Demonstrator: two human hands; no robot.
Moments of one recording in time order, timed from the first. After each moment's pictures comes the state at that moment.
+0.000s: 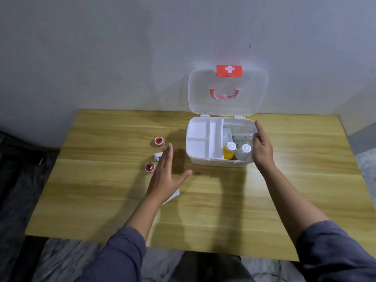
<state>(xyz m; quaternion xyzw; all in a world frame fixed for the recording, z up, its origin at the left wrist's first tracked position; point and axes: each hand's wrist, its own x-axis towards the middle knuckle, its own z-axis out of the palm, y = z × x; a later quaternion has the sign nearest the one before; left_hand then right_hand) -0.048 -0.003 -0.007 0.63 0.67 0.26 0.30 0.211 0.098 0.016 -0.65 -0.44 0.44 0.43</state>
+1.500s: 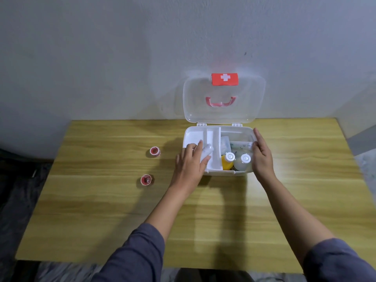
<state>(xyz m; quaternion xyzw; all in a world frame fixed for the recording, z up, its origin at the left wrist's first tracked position) 0.013 0.062 0.020 0.73 0.64 0.21 0.13 0.212 0.099 0.009 -0.64 -0.41 0.46 0.46</state>
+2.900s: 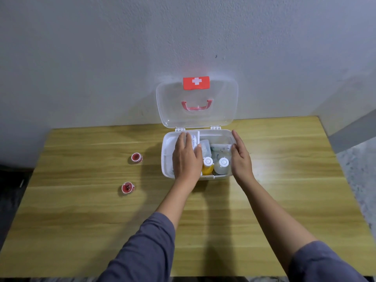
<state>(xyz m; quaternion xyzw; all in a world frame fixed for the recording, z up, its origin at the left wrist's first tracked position) 0.076 0.101 0.014 0.59 0.73 0.26 0.22 0.214 0.100 0.014 -0.62 -0.41 0.48 0.46</state>
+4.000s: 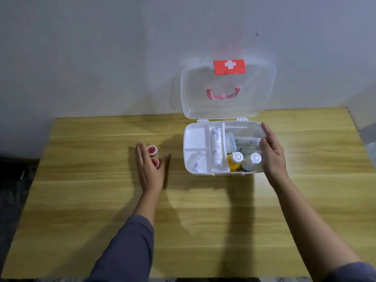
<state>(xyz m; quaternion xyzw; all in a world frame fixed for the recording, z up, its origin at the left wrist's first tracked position) -0.079 0.076 -0.073 0.47 0.79 0.34 0.19 0.210 0.100 0.007 -0.63 -0.39 0.47 0.48</state>
